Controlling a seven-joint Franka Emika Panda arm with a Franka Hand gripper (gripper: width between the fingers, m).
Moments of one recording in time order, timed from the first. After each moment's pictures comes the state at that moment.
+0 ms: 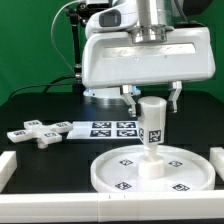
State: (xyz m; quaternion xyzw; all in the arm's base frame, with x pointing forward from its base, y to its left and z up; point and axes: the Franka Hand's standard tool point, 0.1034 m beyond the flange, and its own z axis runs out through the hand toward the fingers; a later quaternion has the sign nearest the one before) arm 0.578 0.025 0.110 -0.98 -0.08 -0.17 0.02
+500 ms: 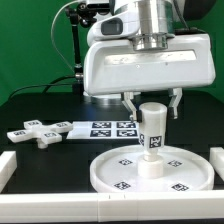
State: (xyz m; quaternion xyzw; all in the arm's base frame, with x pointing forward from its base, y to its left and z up) arm 0.574 0.025 0.098 -0.98 -0.08 -0.16 0.02
